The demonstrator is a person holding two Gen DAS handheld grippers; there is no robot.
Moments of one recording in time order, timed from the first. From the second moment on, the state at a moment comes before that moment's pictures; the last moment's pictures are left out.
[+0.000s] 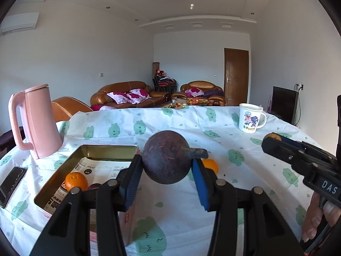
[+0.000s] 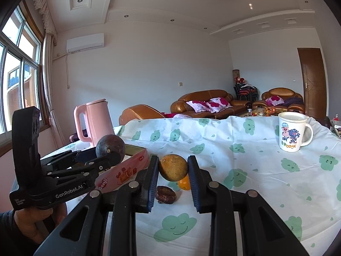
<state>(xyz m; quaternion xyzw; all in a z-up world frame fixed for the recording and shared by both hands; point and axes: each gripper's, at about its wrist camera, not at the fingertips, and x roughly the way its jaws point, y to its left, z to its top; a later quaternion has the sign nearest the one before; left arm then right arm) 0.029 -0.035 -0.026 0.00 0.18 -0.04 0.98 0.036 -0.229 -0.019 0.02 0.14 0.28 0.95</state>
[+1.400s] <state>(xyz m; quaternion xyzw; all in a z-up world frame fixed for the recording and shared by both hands) 0.046 0.117 -0.056 -0.05 0.30 0.09 0.95 0.077 -0.020 -0.054 -0.13 0.29 0.40 0.86</state>
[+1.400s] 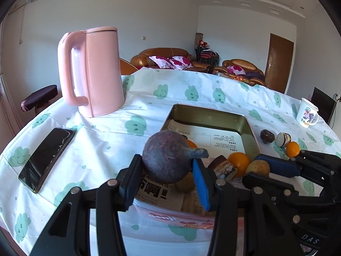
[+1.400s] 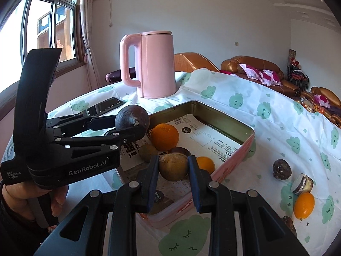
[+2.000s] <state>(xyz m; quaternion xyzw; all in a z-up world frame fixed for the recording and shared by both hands) 0.030 0.107 -0.039 -0.04 0.26 0.10 0.96 0.066 -0.035 -0.050 -0.12 0.28 0.41 0.86</state>
